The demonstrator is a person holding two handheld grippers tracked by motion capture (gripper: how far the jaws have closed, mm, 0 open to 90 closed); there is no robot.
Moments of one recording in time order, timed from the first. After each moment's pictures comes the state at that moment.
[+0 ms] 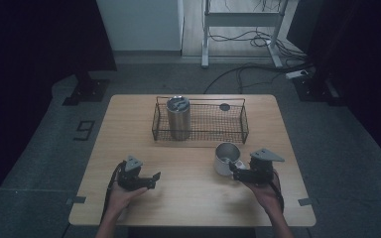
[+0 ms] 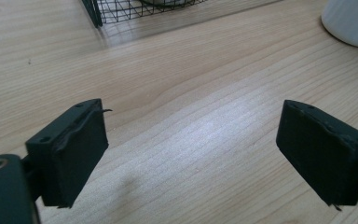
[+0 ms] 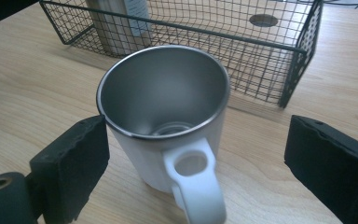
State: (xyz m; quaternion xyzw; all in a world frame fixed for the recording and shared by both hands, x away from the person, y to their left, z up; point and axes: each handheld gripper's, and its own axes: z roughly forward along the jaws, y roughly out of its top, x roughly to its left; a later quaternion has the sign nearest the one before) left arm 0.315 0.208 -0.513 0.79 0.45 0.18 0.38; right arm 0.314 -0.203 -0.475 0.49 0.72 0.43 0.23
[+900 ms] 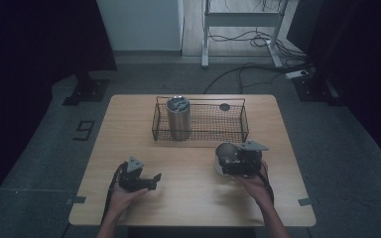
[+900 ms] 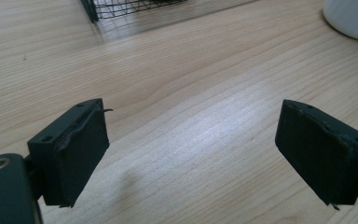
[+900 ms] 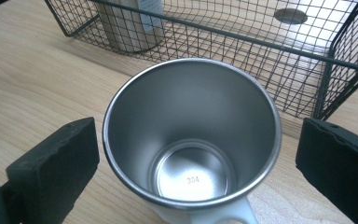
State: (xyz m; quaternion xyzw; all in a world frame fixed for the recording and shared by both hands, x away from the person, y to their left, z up) left arm 0.314 0.207 -0.515 0.79 0.46 0.18 0.37; right arm 0.345 -0.176 -0.478 0.48 0.75 0.41 0.21
